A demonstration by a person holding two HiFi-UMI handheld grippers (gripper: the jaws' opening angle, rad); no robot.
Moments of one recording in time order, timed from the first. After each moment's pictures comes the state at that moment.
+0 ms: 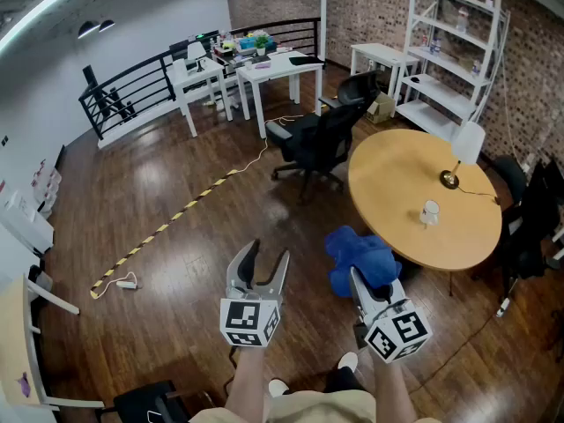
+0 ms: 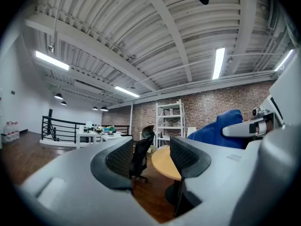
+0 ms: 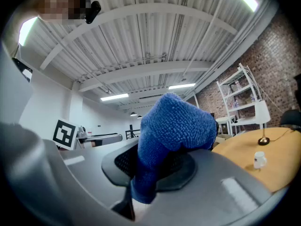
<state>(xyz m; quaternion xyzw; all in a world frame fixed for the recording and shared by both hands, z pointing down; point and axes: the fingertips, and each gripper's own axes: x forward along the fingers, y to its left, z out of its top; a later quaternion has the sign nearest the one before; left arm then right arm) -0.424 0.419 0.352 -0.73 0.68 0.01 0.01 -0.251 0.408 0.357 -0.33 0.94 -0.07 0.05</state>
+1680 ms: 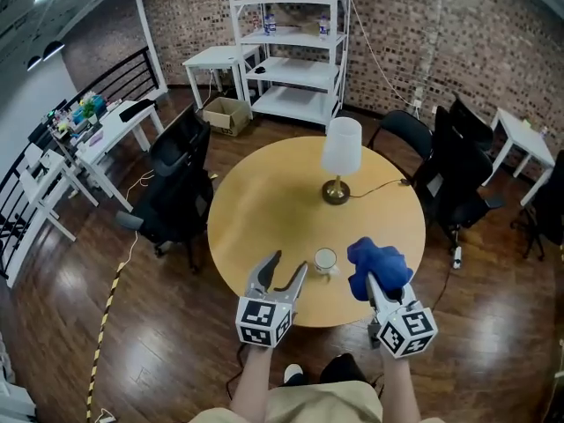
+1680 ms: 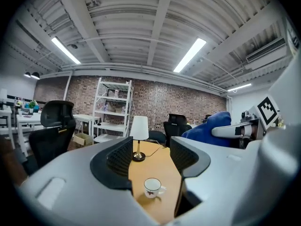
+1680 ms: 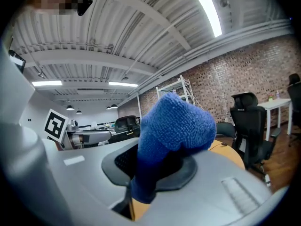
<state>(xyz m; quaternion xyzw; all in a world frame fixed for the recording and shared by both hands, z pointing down) -0.095 -0.030 0.429 -0.92 0.40 -0.04 -0.06 0.073 0.041 0.432 -0.61 0.78 -0.11 0.01</state>
